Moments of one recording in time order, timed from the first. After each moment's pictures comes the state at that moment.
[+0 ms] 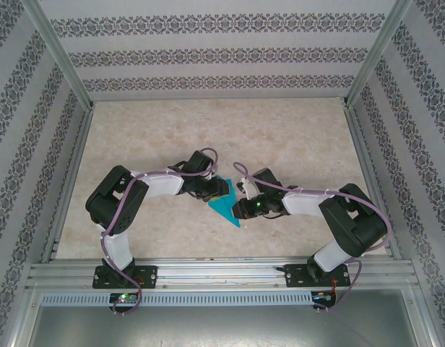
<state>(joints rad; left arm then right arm) -0.59 1.85 1.00 -0.15 0.47 -0.83 0.57 1.57 0.60 -0.05 -0.62 0.40</state>
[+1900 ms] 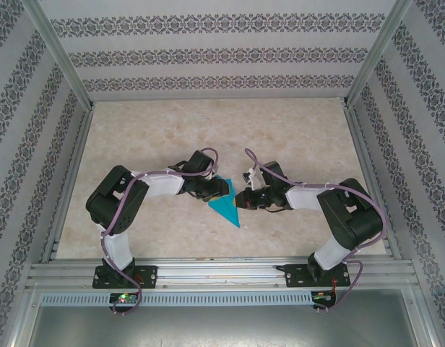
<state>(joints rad) -0.59 1.86 1.00 -0.16 0.47 -0.82 0.46 1.63 0.61 0.08 -0.75 0.54</state>
